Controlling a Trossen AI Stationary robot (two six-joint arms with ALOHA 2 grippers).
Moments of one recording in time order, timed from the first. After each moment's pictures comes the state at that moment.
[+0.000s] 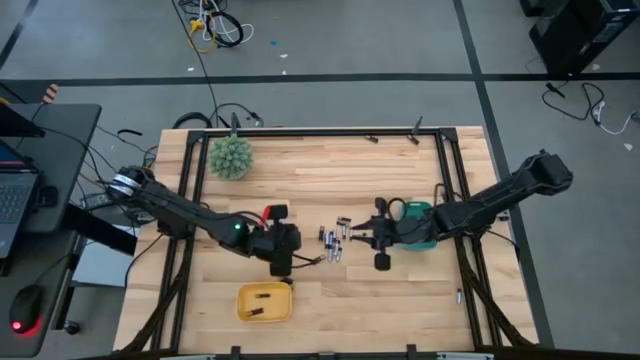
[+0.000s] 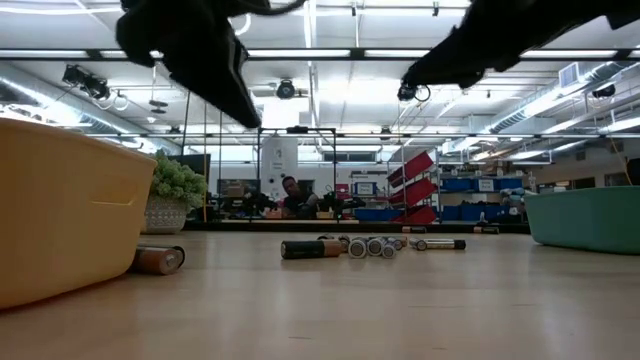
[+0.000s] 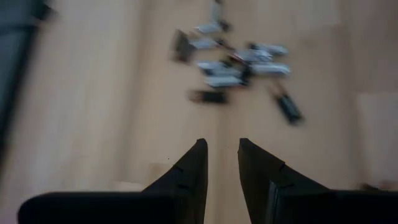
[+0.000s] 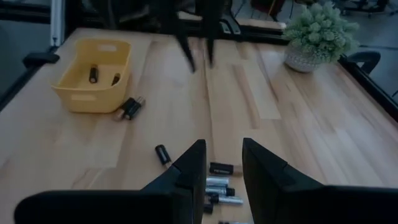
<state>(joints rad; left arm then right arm) -0.37 1.53 1.09 -0.56 -0.54 -0.19 0.33 1.28 0.66 0.16 0.39 0.08</state>
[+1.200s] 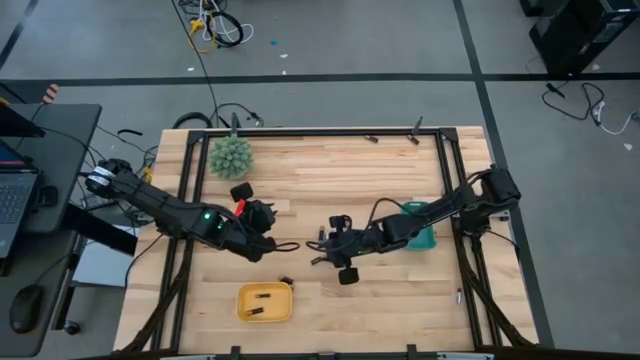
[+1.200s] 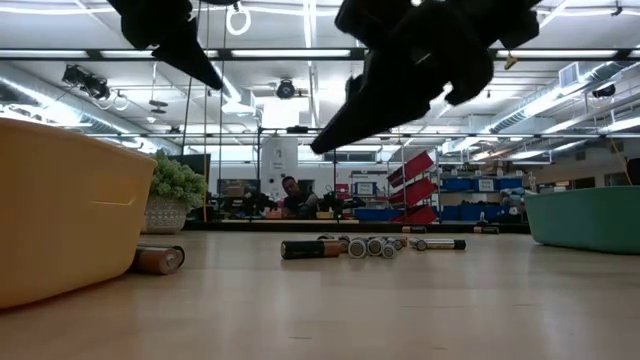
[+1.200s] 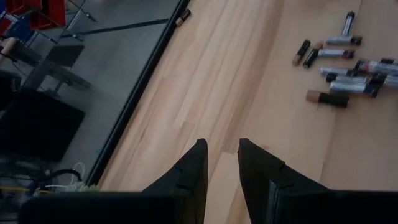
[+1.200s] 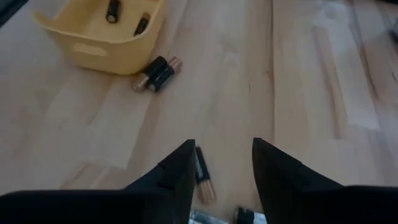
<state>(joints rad) -0.41 1.32 1.03 -0.80 -0.89 -0.43 0.26 1.79 1.03 0.07 0.15 -0.03</state>
